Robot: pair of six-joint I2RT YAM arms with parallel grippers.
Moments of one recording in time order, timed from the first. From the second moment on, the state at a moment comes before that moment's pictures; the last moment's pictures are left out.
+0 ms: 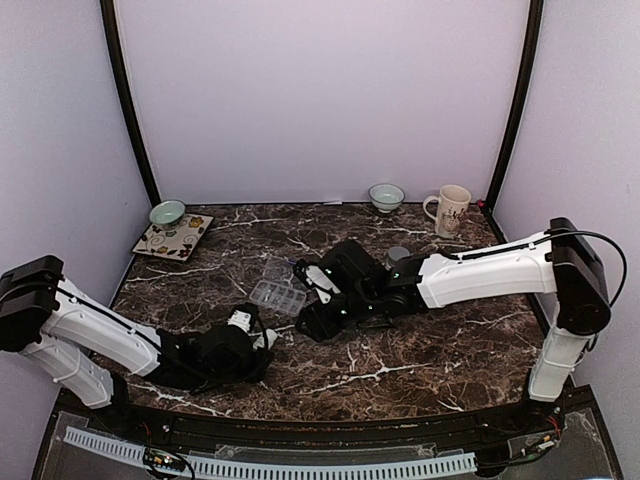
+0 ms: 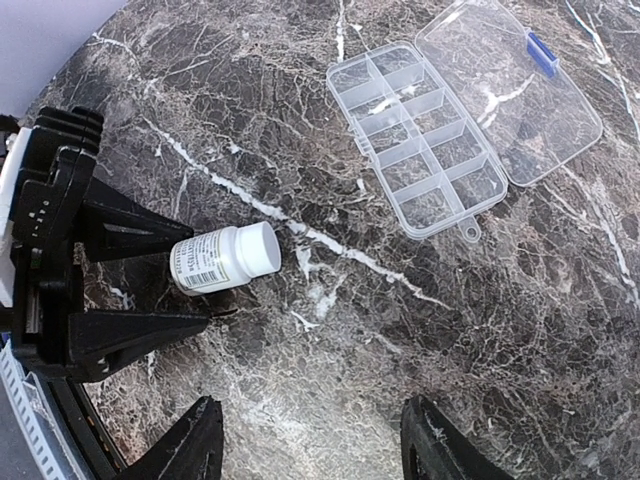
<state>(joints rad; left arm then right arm) -1.16 1.44 0.42 0.17 -0.45 -0.69 1.10 1.79 1.21 -0.24 -0.02 0.33</state>
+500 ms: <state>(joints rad) -1.18 1.50 0.37 0.30 -0.62 -0.63 1.10 1.79 1.21 -0.27 -0.03 0.32</state>
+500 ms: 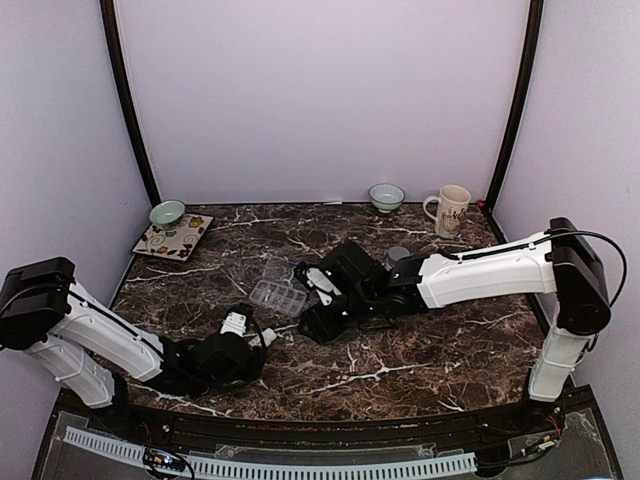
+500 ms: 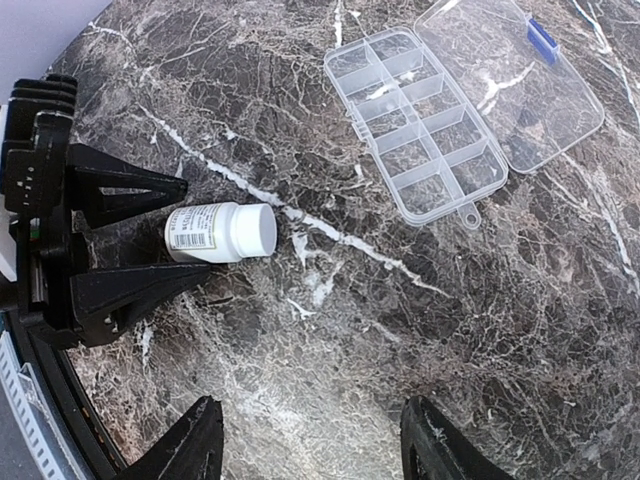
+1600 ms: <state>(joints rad) -1.16 1.58 0.33 0.56 -0.53 -0.45 1.10 1.82 1.25 -0.31 -0.05 0.30</state>
